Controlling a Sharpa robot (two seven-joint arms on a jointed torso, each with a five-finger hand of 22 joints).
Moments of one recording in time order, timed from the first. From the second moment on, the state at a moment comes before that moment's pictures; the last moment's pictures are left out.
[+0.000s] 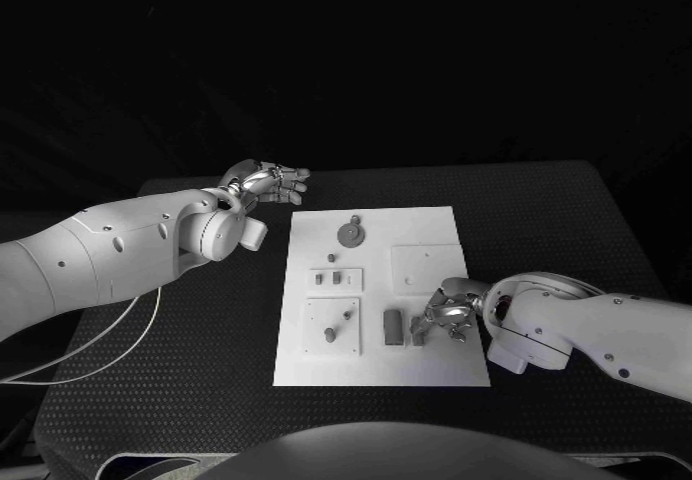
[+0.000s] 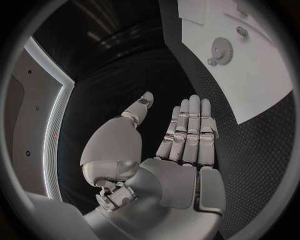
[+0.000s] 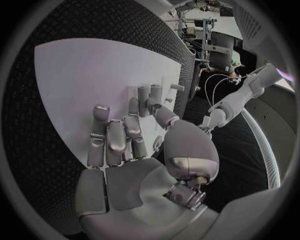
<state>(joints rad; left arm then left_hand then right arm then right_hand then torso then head) 1.22 -0.74 -0.13 1.18 -0.18 -0.27 0.22 0.96 -0.09 0.43 -0.22 0.05 0.82 0.20 0.26 0.51 1.11 0.14 0.07 0.22 0.95 0.08 0.55 0.63 0.01 0.89 -0.02 0.06 1.10 1.15 -0.85 -0.23 1.67 -0.94 -0.13 -0.48 0.87 -0.03 0.63 -0.28 0.05 1.07 0.07 0.30 0.61 1.19 -0.03 1.32 1.19 1.25 -0.12 1.51 1.04 0.25 1.10 -0.01 0.90 1.31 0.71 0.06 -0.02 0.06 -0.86</state>
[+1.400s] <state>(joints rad) 1.22 -0.74 -0.13 1.18 -0.18 -0.27 0.22 0.96 -0.09 0.43 -0.22 0.05 0.82 0.20 0.26 0.51 1.11 0.15 0.07 0.22 0.95 0.08 0.55 0.63 0.01 0.89 -0.02 0.06 1.10 1.15 -0.84 -0.23 1.65 -0.96 -0.11 -0.49 0.81 -0.15 0.66 -0.21 0.05 1.04 0.09 0.29 0.60 1.11 -0.02 1.26 1.12 1.20 -0.12 1.49 1.00 0.25 1.10 -0.01 0.88 1.31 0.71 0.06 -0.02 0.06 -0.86</state>
